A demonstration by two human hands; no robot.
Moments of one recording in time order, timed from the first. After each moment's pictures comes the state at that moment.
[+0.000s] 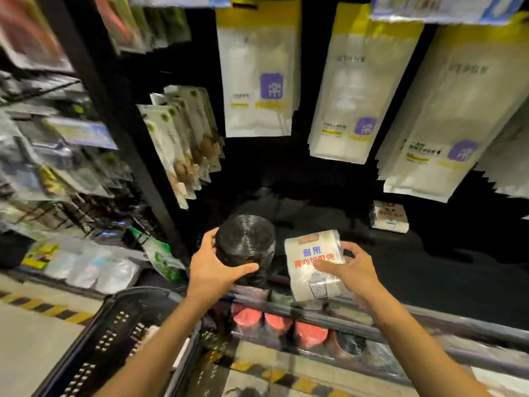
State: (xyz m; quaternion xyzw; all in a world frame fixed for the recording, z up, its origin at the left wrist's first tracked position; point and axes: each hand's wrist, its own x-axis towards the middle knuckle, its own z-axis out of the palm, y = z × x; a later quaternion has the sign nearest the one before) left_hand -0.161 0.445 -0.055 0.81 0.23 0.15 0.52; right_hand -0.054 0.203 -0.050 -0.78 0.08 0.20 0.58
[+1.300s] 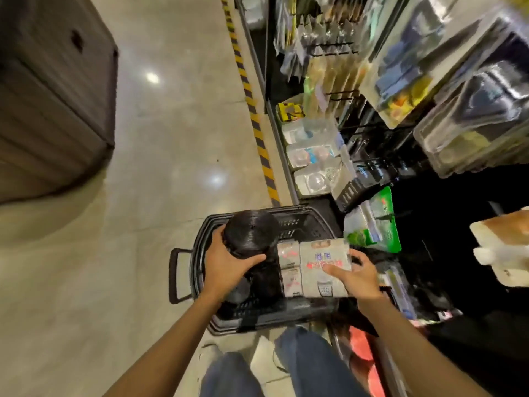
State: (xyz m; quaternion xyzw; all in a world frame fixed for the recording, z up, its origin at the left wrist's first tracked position) left_hand -0.427 0.651 -0.167 0.47 0.72 0.30 0.42; right_hand -0.172 0.626 -0.178 -0.76 -0.19 0.53 0.33
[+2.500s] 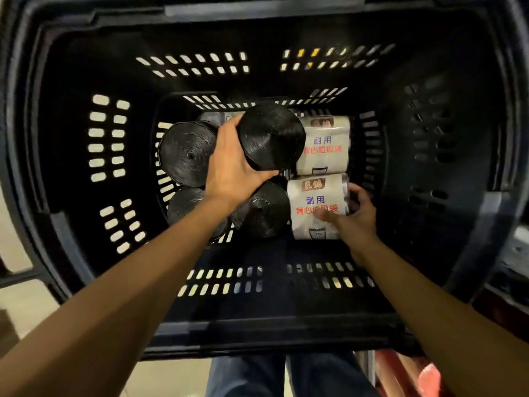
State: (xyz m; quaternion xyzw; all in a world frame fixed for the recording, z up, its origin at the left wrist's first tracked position) left_hand -0.383 0.705 -0.609 0.51 0.73 0.15 0.43; right_hand -0.175 0.639 -0.607 -0.79 -0.15 0.58 0.15
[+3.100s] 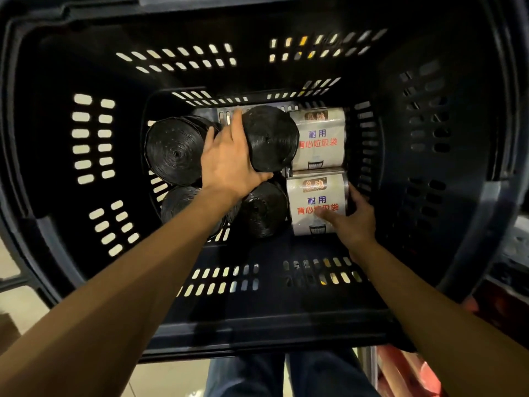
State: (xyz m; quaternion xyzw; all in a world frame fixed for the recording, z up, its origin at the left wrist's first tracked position) left_hand -0.374 0.712 -0.619 0.65 0.70 -0.09 0.30; right_hand -0.169 0.623 -0.622 -0.82 -0.19 0.53 0.11
